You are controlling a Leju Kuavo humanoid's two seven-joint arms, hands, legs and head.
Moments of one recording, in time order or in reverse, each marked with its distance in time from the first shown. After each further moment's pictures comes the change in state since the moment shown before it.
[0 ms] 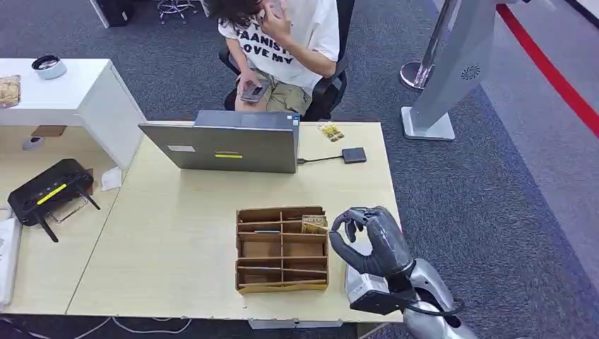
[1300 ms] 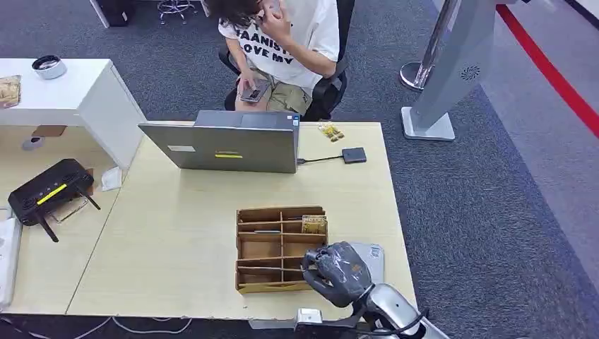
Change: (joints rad) left arm -0.001 0.001 -0.045 0.000 -0.008 0.003 0.023; right arm -0.071 0.005 0.278 0.305 0.335 -0.125 0.190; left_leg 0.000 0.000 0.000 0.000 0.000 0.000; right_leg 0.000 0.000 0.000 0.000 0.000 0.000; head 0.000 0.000
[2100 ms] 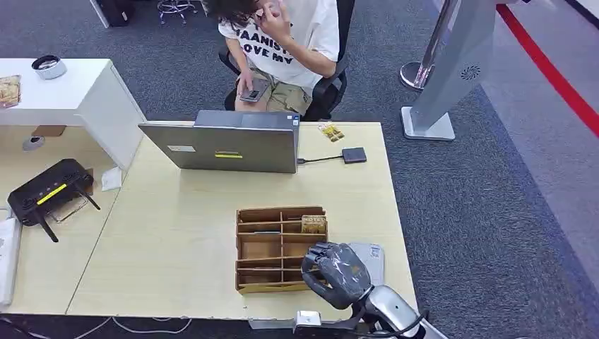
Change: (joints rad) left arm 0.000 0.000 -0.003 0.000 0.002 0.000 0.000; right arm 0.005 0.002 0.005 0.008 0.054 0.003 0.015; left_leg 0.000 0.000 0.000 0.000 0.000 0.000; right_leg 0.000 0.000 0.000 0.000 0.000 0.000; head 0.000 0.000
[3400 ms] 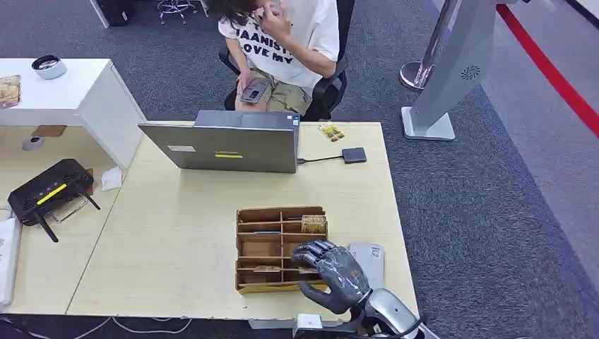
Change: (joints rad) left arm 0.001 0.000 -0.024 0.000 0.005 0.001 0.002; right arm 0.021 0.012 -0.008 -0.018 -0.061 0.006 -0.041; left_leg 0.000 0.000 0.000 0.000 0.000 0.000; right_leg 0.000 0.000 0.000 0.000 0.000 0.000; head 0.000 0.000
